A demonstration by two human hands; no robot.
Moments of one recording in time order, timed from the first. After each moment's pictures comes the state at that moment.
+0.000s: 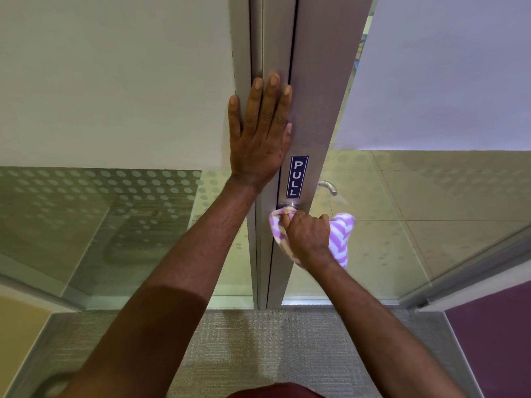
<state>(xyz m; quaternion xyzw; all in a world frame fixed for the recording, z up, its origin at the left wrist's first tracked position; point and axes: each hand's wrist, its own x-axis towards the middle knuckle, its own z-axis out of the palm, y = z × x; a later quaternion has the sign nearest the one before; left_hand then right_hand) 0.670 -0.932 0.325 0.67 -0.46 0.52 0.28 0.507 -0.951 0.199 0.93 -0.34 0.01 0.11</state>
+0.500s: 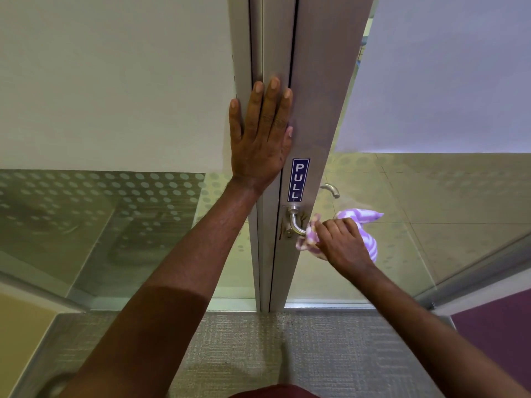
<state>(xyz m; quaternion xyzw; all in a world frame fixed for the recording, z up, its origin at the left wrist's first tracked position) 0.670 -0.932 0.326 0.67 -0.46 0.51 0.28 0.425 -1.007 0.159 0.95 -0.21 0.18 0.16</state>
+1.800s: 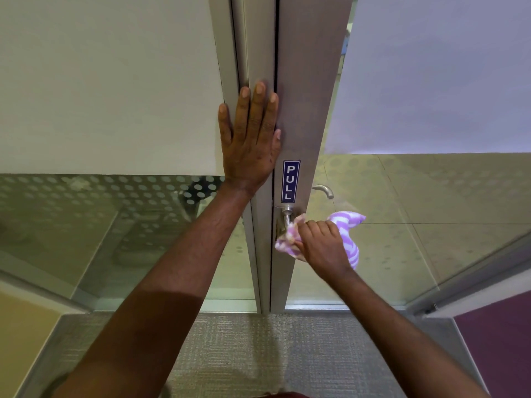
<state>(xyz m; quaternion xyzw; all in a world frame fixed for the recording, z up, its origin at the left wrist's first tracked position) 0.668 -0.931 0.327 0.68 -0.46 0.50 0.28 0.446 -0.983 0.162 0.95 -0.24 0.20 0.09</state>
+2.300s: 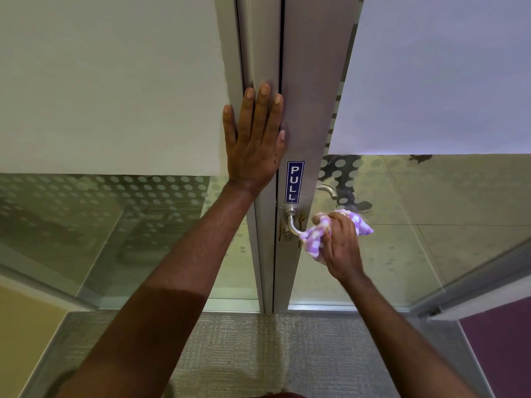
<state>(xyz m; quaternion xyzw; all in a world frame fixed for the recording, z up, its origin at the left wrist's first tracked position) 0.664 -0.929 0.330 0.68 -0.46 0.50 0.28 0.428 -1.003 0.146 0.88 -0.29 0.35 -0.16</state>
